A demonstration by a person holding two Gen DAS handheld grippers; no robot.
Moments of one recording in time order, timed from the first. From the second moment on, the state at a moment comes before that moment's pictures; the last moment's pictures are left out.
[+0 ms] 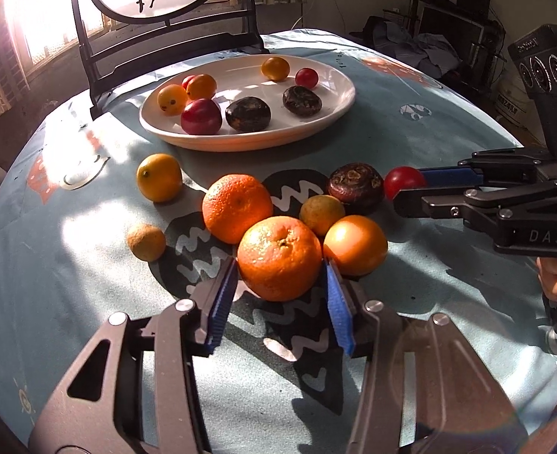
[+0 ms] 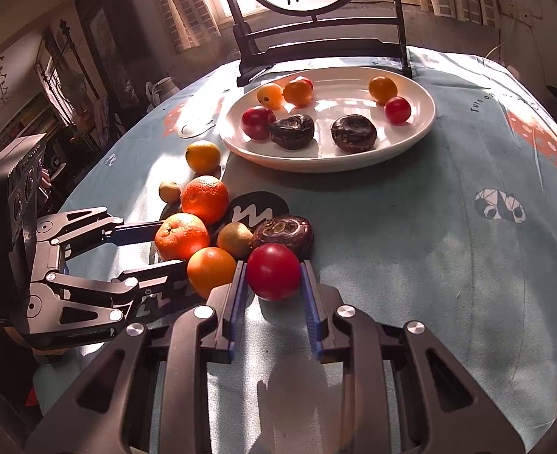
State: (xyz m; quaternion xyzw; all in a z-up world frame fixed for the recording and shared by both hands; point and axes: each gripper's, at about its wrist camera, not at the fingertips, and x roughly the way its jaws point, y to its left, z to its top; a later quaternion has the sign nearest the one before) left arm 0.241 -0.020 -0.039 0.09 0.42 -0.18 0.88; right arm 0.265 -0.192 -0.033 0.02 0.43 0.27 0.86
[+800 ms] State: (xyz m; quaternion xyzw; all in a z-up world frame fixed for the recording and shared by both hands) left arm 0.236 -0.004 -0.004 0.02 0.39 -0.19 0.90; right arm 0.262 -0.189 -0.010 0.04 0.36 0.30 0.88
